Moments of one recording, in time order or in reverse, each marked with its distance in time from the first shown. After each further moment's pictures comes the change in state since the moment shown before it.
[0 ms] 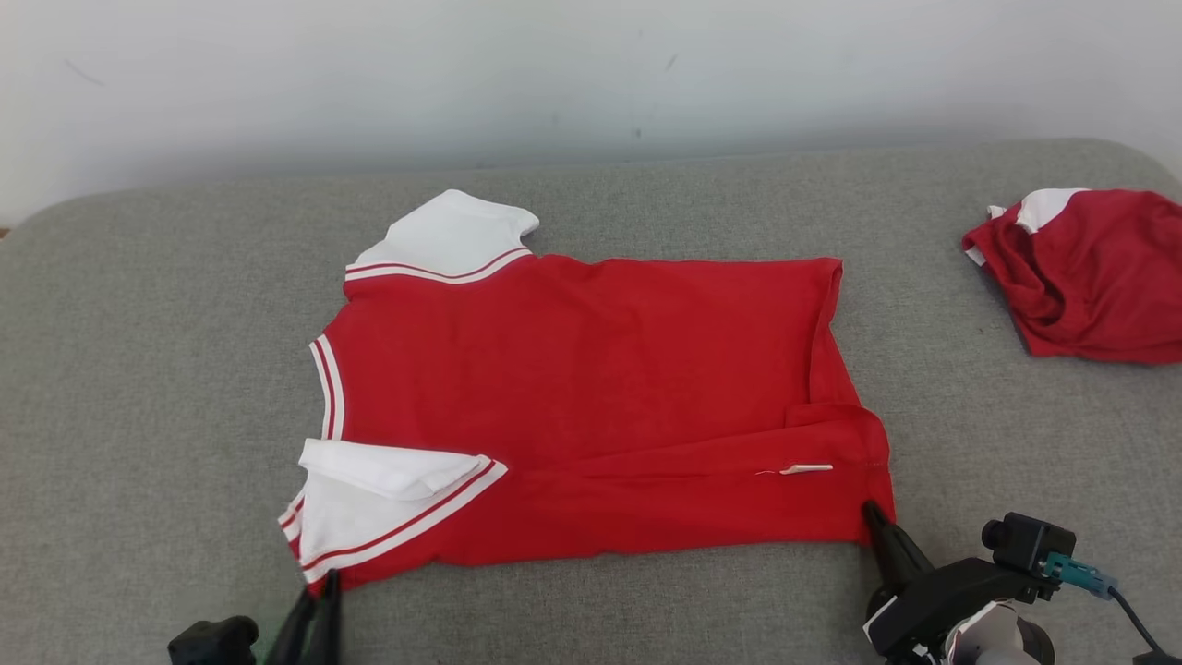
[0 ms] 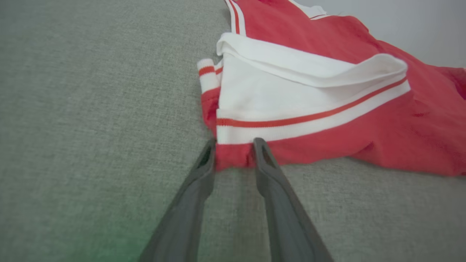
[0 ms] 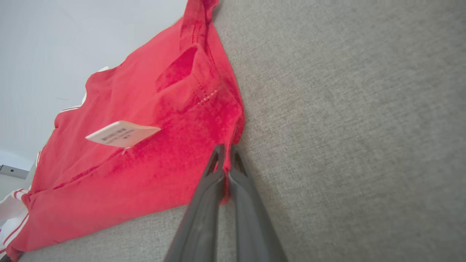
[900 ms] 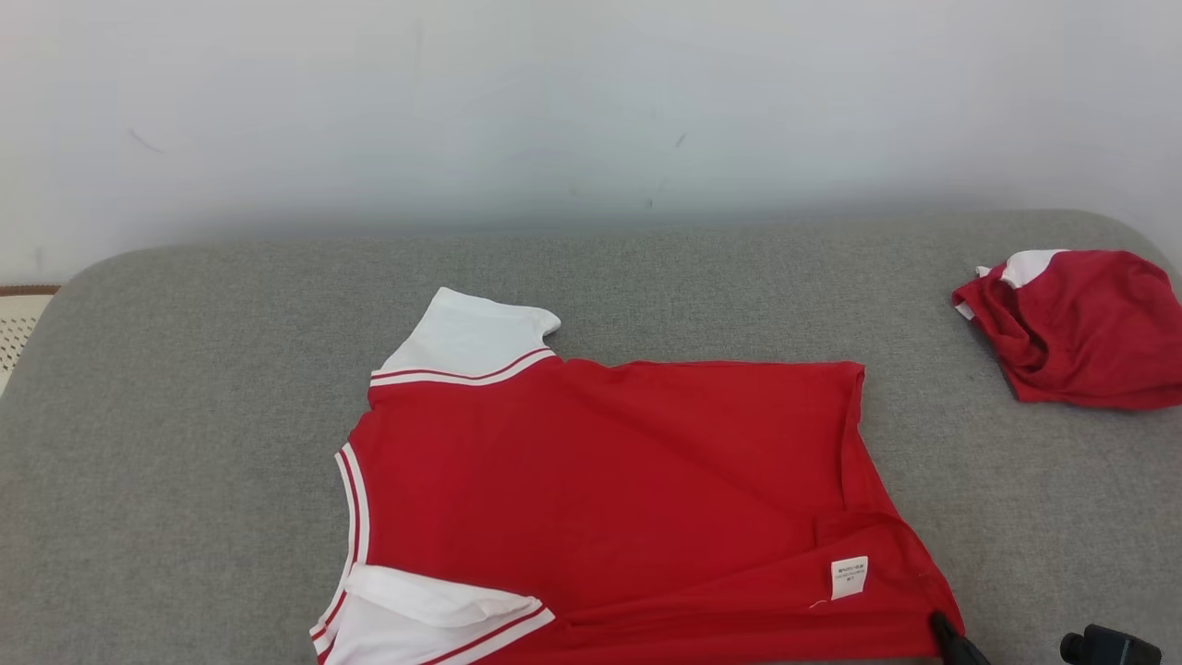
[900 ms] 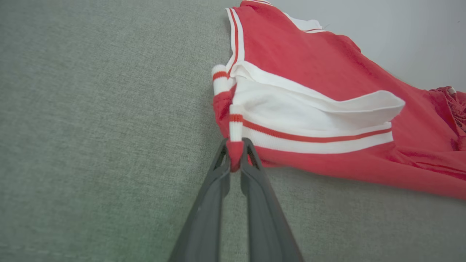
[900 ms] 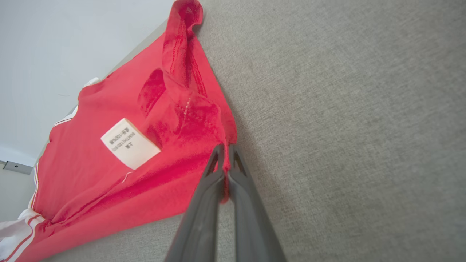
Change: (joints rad) left arm 0.292 -0.014 -0.058 -0.236 -0.111 0.045 0.001; right arm 0.295 -0.086 -0.140 -0.221 -0.007 0.000 0.091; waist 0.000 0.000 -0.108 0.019
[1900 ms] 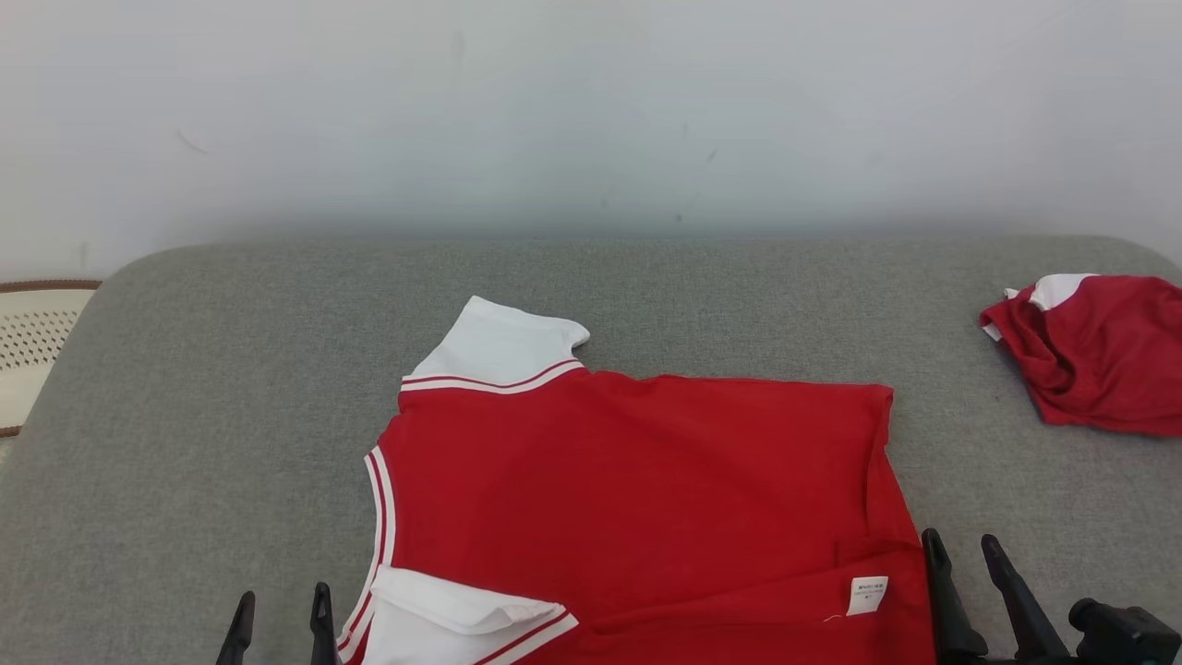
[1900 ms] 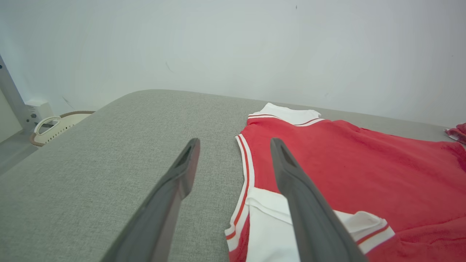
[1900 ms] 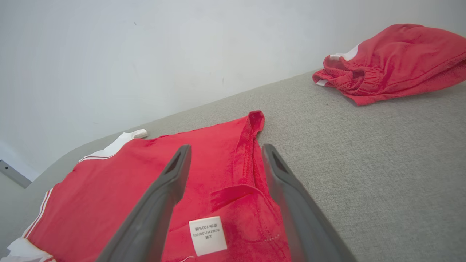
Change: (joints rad) left arm 0.040 0.001 0.056 -0.356 0.231 0.134 0.000; right arm 0.052 0.132 -0.207 -0.213 -0.439 0.000 -0.137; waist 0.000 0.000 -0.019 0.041
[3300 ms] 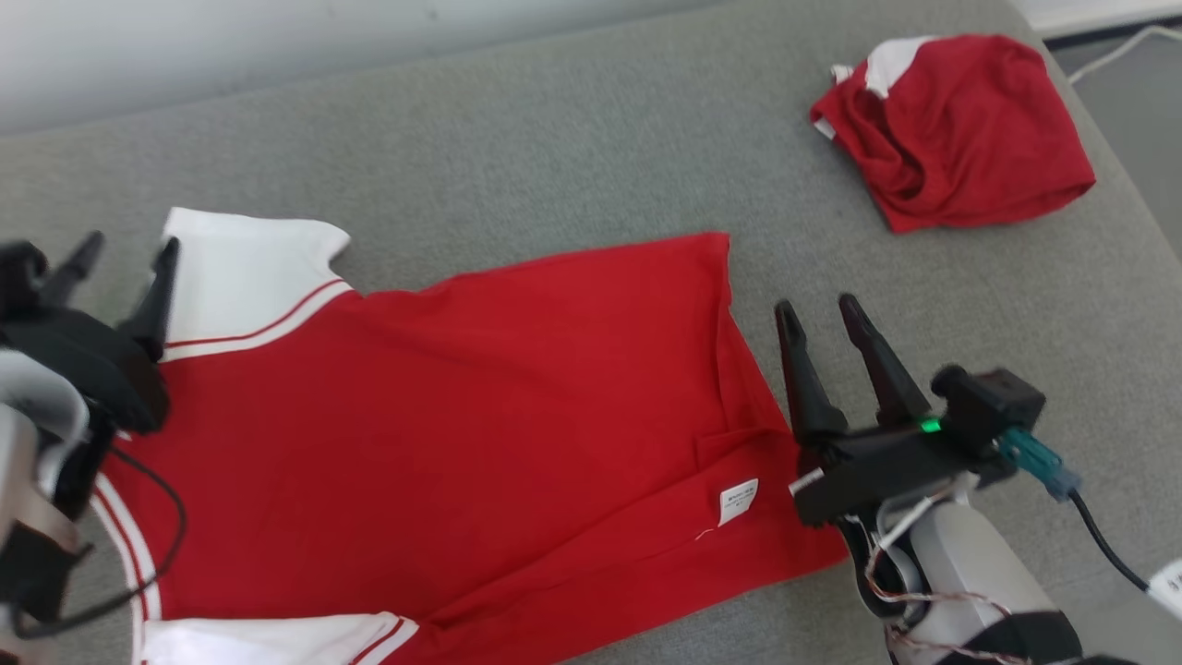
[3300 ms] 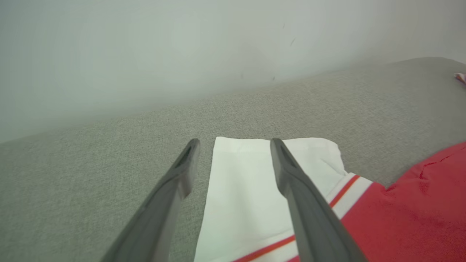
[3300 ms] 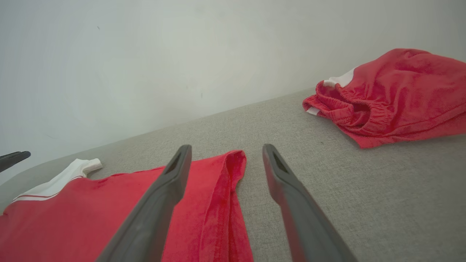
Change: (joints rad) left arm -0.891 0.368 -0.246 0.611 -0.279 -0.196 0.251; right arm -0.429 0.107 0.142 0.097 -0.111 0.000 -0.005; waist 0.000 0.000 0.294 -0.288
